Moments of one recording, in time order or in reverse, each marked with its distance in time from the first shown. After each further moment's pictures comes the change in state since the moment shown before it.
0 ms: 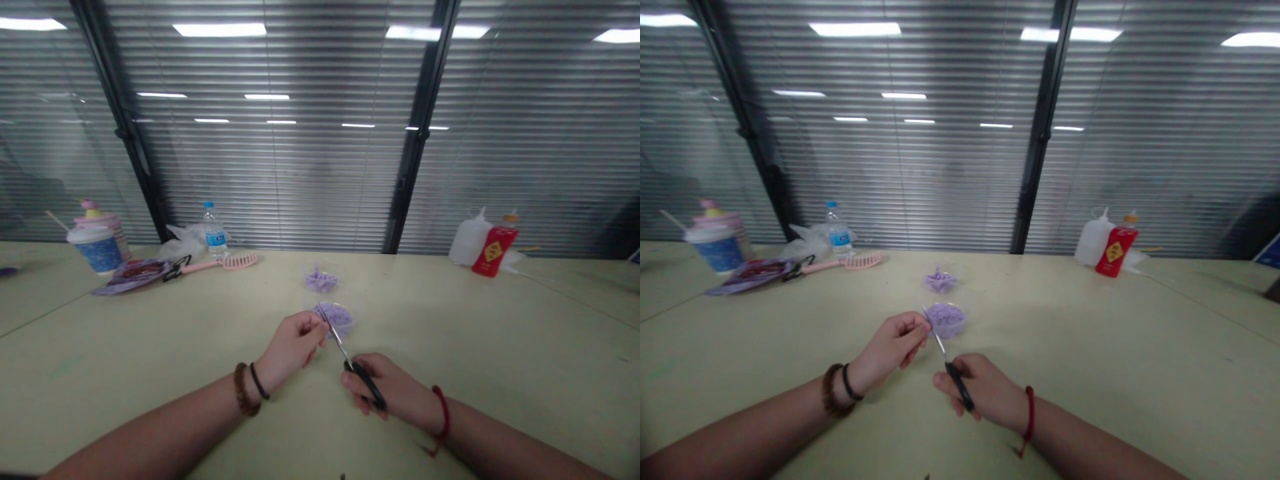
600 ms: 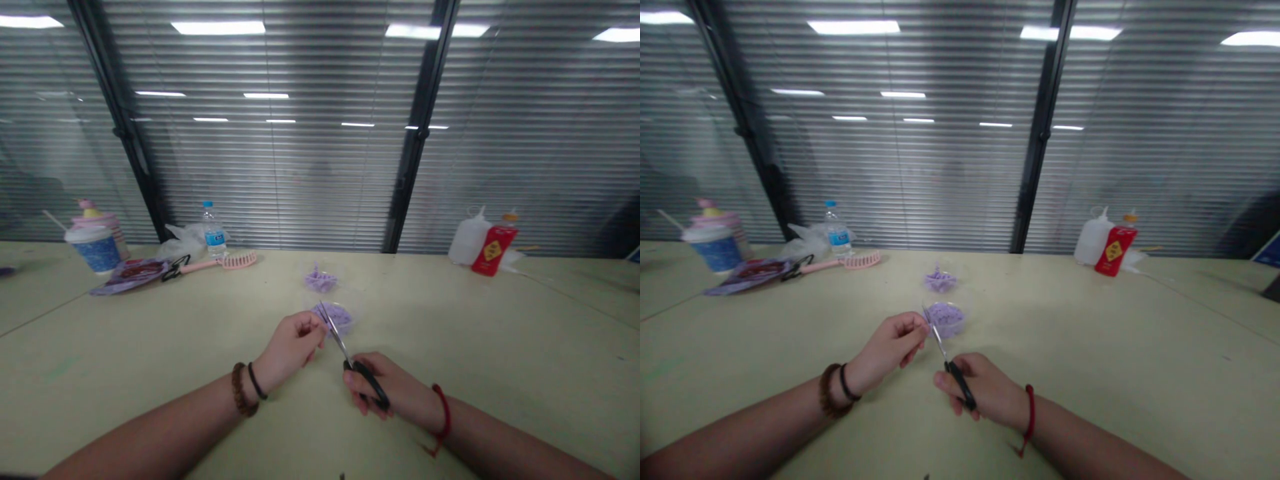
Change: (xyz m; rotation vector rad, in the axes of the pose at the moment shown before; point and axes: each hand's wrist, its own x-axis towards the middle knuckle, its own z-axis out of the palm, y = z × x) left_hand -0.001 0.000 -0.002 0.045 -0.032 0.021; right_hand 0.000 0.007 -0.003 0.024 -0.046 -0.056
